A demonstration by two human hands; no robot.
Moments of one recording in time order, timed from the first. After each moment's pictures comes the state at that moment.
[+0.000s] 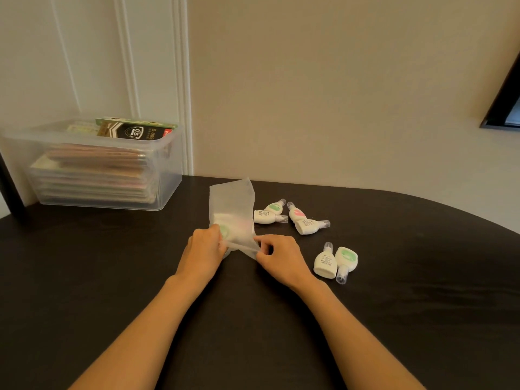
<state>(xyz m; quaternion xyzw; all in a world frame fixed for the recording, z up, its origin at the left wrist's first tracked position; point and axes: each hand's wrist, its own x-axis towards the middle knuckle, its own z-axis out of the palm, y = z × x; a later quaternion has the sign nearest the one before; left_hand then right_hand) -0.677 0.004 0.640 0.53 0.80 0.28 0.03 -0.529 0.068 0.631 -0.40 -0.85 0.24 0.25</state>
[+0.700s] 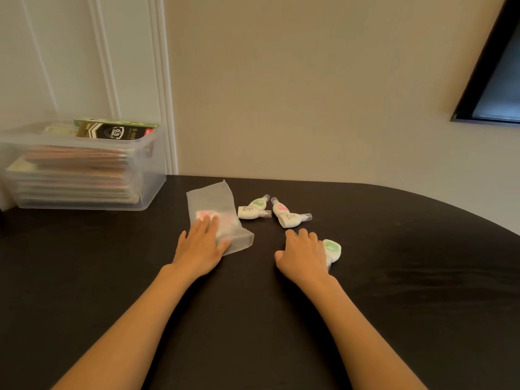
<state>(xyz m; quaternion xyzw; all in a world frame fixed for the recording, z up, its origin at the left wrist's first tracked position) -0.671 0.022 0.628 0.60 0.79 0.14 0.05 -0.484 0.057 0.651 -0.59 -0.80 0.02 0.06</state>
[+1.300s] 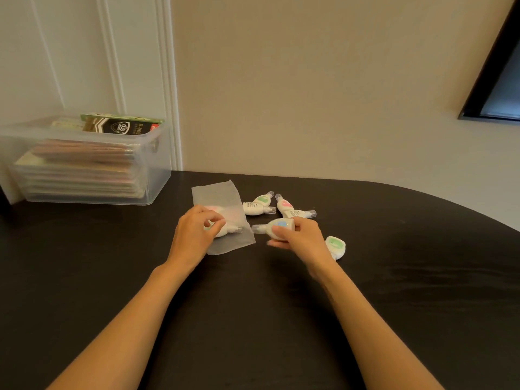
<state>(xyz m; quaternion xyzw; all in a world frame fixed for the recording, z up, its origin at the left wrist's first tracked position) -0.675 0.009 0.640 0.54 0.71 0.45 0.01 -0.486 0.053 0.669 -0.49 -0.63 0.49 0.34</state>
